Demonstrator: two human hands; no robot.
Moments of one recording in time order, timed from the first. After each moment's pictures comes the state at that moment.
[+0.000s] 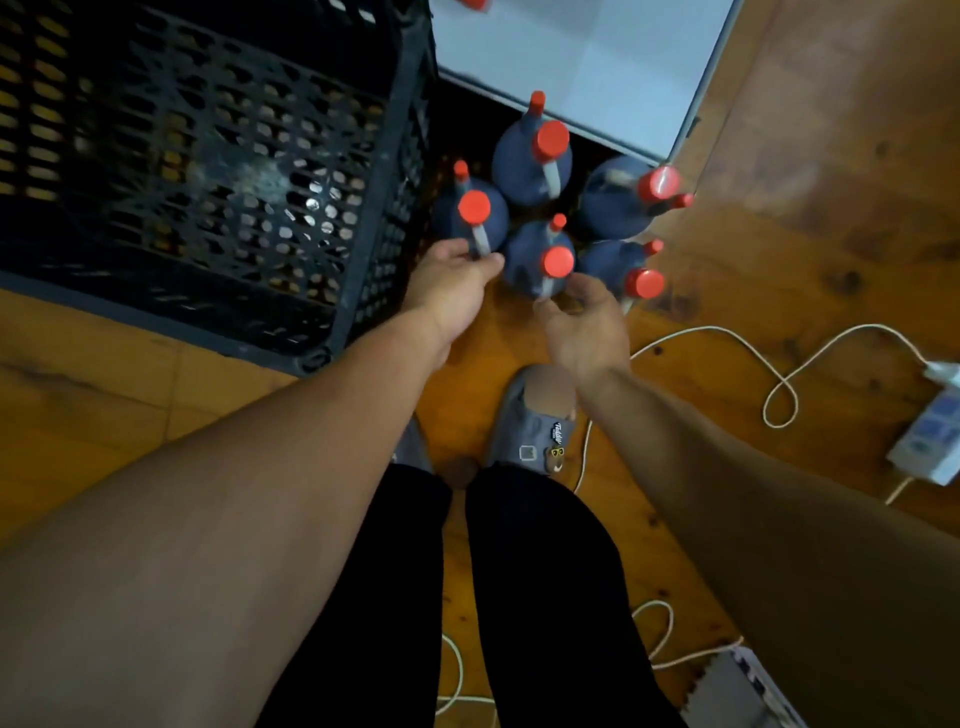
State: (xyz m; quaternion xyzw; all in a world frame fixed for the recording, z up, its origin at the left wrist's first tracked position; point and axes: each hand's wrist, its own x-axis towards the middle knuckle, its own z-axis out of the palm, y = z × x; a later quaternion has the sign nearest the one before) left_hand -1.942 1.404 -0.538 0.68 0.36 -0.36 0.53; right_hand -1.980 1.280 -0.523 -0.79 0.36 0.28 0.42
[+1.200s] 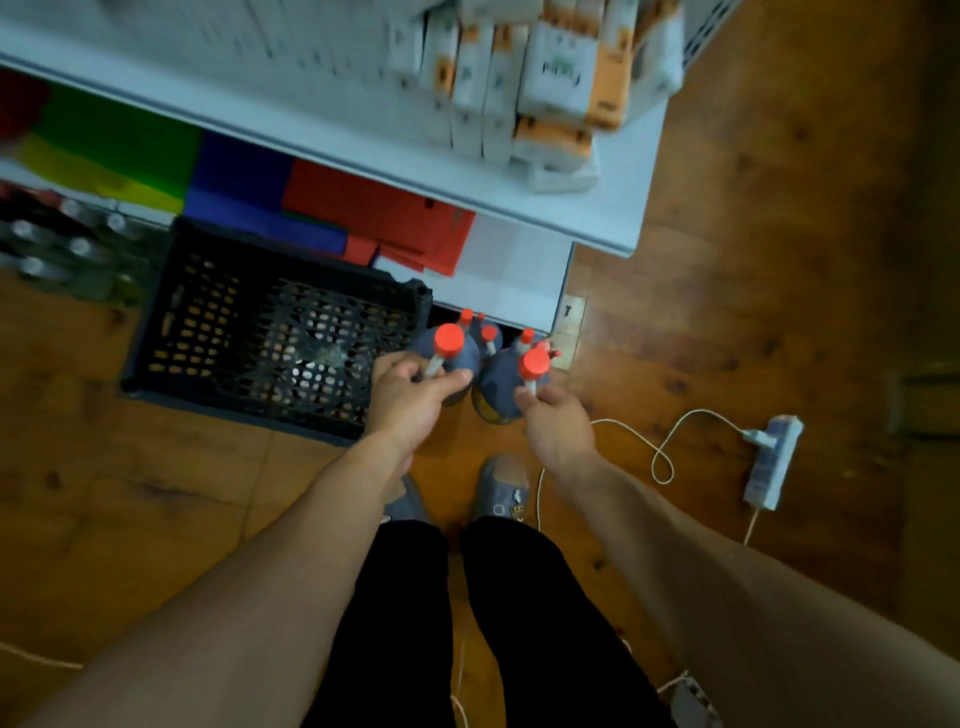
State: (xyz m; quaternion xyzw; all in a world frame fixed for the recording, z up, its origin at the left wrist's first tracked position) left_hand -1.937 1.449 -0.238 0.73 0.27 -0.26 0.56; right_hand -1.968 1.301 -0.207 -0.77 0.37 0.27 0.45
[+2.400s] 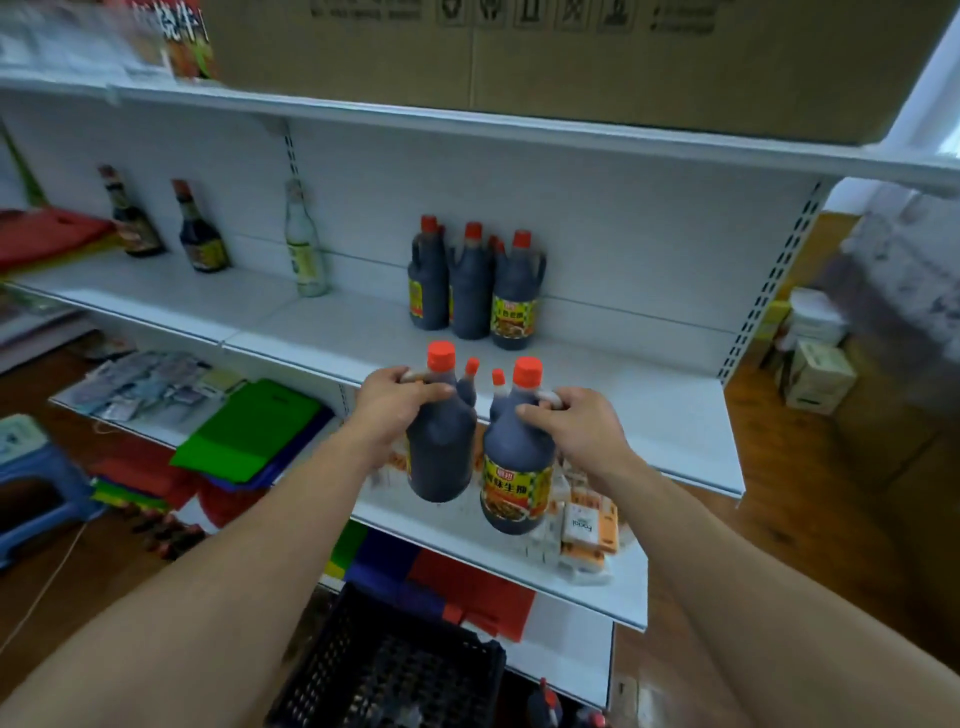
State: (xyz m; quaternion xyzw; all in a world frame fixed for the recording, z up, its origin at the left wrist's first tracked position) left_hand -1.808 1.587 0.253 0.75 0.08 0.02 0.65; right_hand -1.834 1.383 0.255 -0.86 0.04 -0.04 0.50
